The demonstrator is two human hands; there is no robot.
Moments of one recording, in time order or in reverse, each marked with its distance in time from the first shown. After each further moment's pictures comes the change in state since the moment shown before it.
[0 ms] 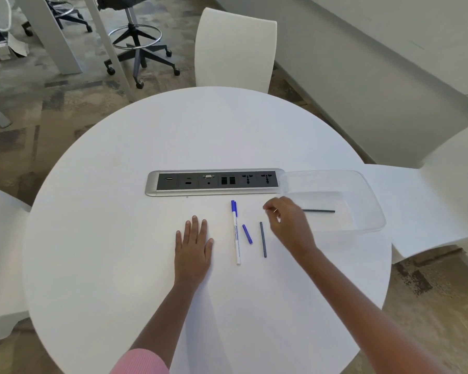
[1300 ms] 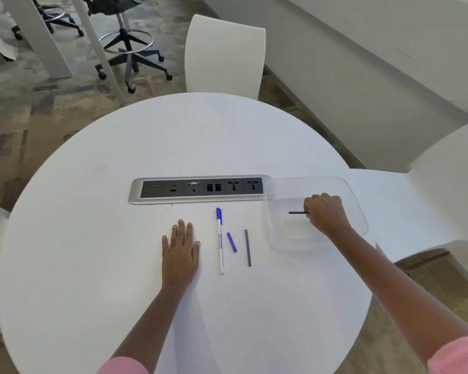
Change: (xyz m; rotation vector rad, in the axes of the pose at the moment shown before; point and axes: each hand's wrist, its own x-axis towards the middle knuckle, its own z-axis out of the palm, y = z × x) left_hand 0.008 0.002 -0.008 0.032 -0.031 -0.052; right_hand 0.041 0.100 -0.053 -0.836 -0.275 0.010
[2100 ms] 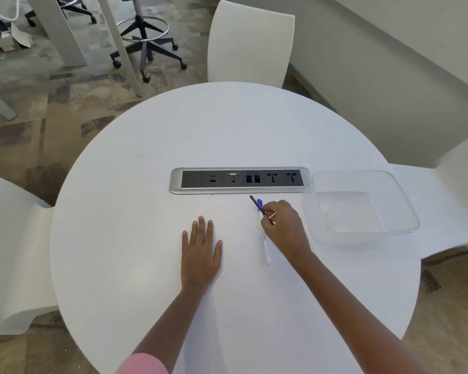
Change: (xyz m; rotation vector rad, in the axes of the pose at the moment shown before) left_hand -0.018 -0.060 -0.011 -0.018 0.123 0.060; right_hand -0.034 -0.202 -0.031 0.863 0.103 0.116
